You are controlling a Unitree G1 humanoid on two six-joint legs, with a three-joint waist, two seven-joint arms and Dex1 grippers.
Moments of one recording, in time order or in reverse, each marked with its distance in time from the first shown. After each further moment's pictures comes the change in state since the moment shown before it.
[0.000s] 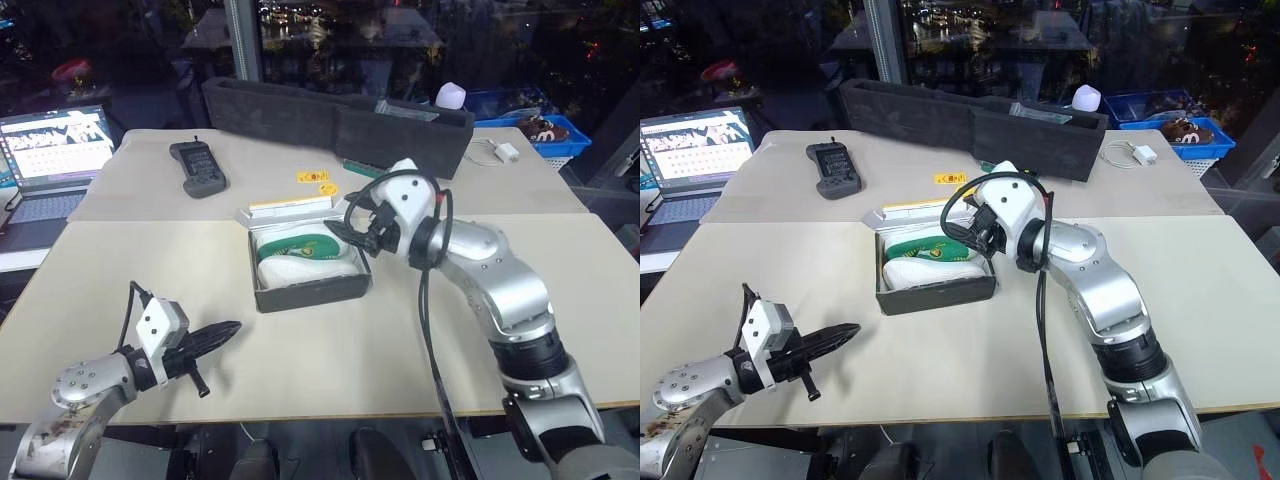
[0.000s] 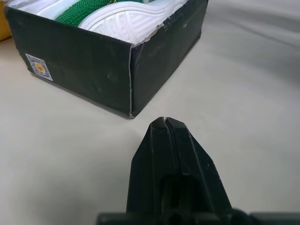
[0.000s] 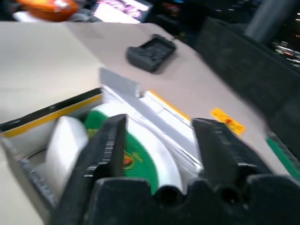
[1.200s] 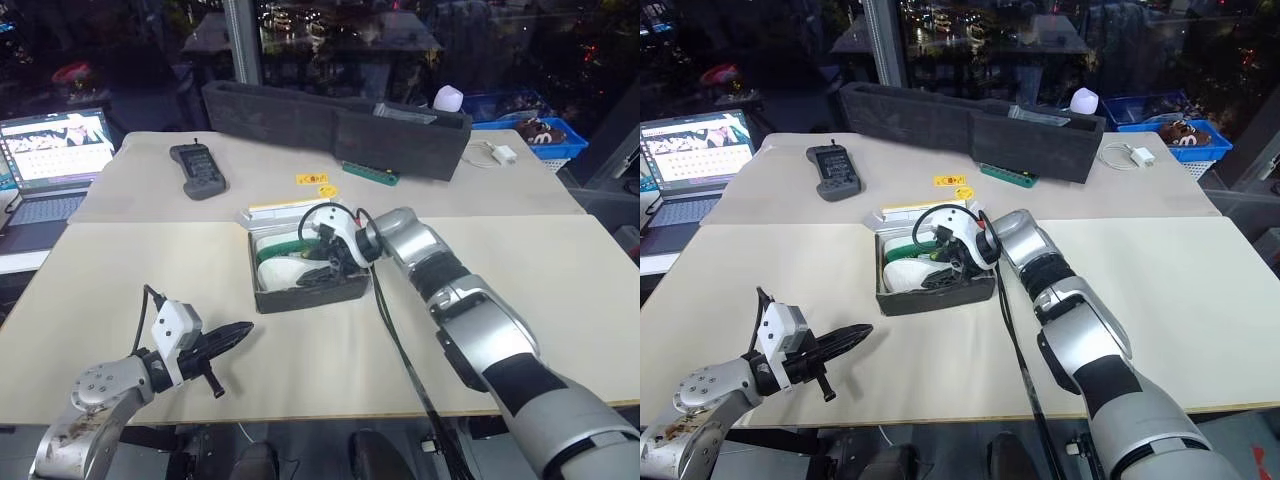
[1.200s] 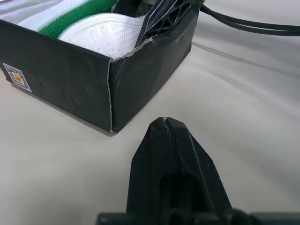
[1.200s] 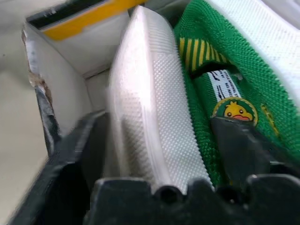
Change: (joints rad) left arm -0.006 -0.048 -0.050 -0.022 0.004 0.001 0.049; right arm -0.454 0.276 0.190 1.244 -0.240 -0.338 0.563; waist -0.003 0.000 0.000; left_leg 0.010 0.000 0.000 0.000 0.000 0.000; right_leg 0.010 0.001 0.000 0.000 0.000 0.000
